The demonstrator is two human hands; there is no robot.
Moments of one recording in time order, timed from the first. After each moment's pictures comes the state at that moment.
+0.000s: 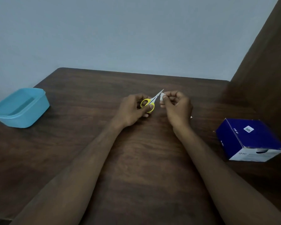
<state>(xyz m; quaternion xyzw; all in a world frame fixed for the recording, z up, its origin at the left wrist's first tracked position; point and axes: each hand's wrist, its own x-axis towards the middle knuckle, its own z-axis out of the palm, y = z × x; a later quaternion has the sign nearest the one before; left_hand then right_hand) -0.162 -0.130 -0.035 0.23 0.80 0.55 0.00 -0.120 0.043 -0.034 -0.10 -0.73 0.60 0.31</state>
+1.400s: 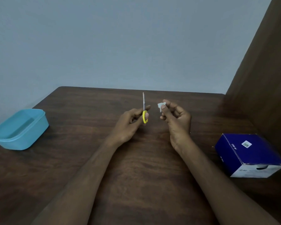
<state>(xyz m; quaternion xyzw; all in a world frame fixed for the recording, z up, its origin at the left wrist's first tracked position) -0.164 -0.139 -0.026 0.28 0.78 0.57 0.00 -0.130 0.043 -0.030 -0.07 -0.55 0.78 0.28</state>
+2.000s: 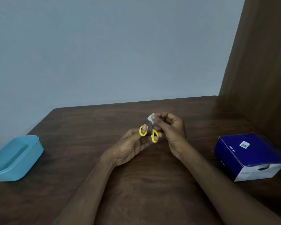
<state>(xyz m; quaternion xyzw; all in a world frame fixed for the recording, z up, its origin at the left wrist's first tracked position) -0.149 -0.124 -0.022 0.23 0.59 0.72 0.30 -0.122 0.050 -0.022 -0.02 -0.58 0.78 0.23</state>
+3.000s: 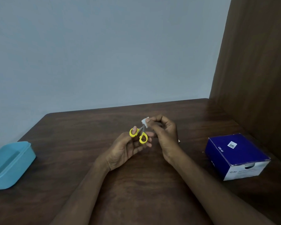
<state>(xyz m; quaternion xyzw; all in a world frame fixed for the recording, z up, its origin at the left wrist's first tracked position) -0.143 -0.124 -0.013 0.25 0.58 0.72 0.30 -0.112 0.045 -0.019 -0.05 -0.59 0.77 0.25</state>
